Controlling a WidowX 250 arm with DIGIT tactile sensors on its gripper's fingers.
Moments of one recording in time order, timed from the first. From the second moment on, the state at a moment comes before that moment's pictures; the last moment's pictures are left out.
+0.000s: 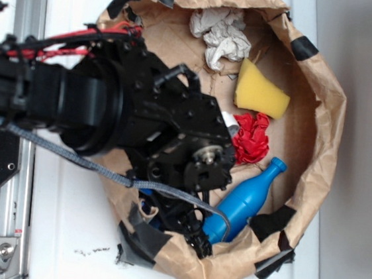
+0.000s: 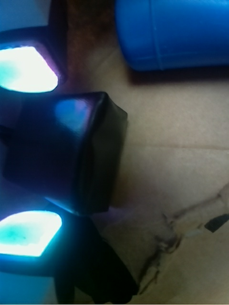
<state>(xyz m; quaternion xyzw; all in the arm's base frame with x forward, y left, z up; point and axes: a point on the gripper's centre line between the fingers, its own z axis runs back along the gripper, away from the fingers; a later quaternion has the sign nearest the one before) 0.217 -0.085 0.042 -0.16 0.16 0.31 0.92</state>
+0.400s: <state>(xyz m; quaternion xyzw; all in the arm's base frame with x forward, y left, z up) 0.215 -0.099 0.022 -0.15 0.11 0.28 0.94</state>
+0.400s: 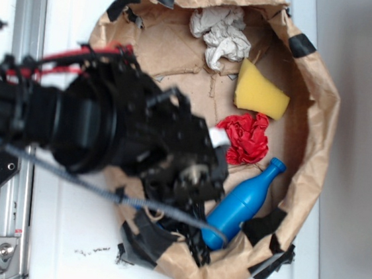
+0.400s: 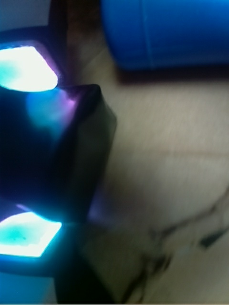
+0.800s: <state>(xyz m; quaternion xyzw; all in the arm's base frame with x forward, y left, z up) 0.211 -0.093 0.020 -0.12 0.08 0.26 0.95</state>
